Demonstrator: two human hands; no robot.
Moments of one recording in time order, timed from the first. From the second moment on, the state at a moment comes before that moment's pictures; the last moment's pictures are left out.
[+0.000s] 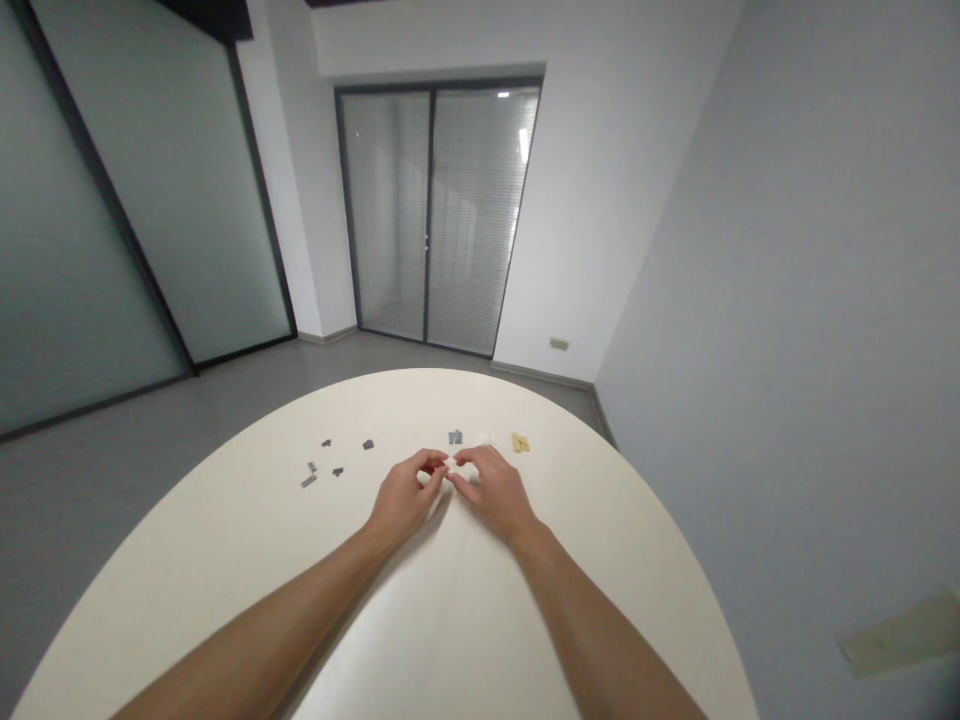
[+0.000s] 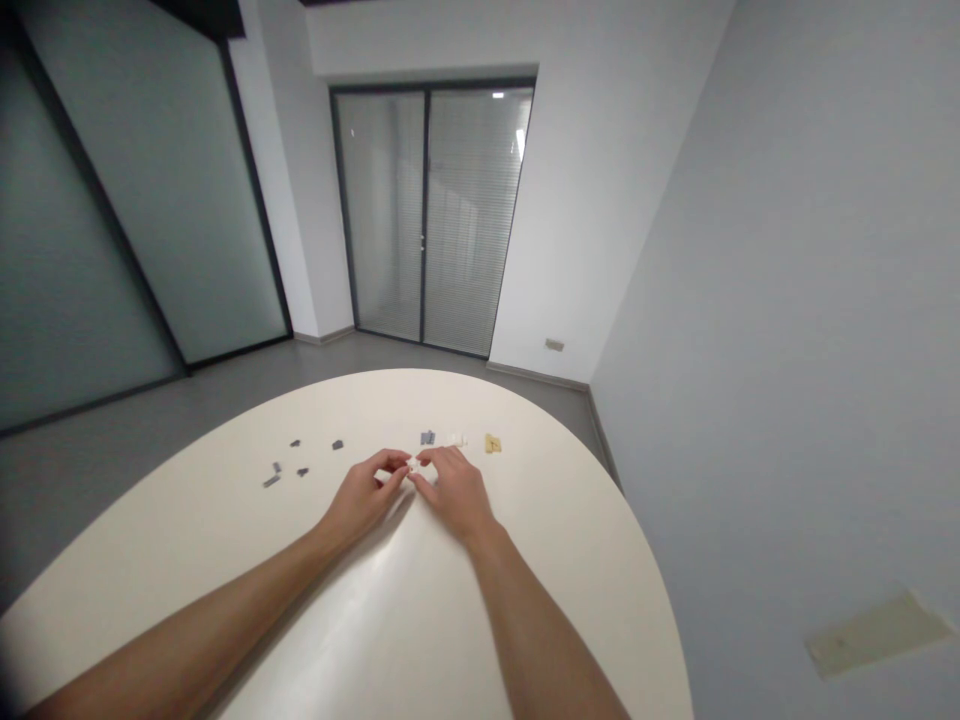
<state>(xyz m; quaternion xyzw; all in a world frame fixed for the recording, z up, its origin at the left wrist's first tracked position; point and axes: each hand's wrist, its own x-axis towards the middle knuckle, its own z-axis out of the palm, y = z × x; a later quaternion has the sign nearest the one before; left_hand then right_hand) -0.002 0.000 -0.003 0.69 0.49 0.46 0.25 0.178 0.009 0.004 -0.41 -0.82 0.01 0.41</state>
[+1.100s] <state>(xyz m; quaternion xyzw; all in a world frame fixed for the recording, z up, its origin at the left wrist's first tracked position) -0.003 0.000 -0.001 0.69 0.50 0.46 0.26 0.178 0.007 0.004 -0.42 -0.82 0.01 0.39</state>
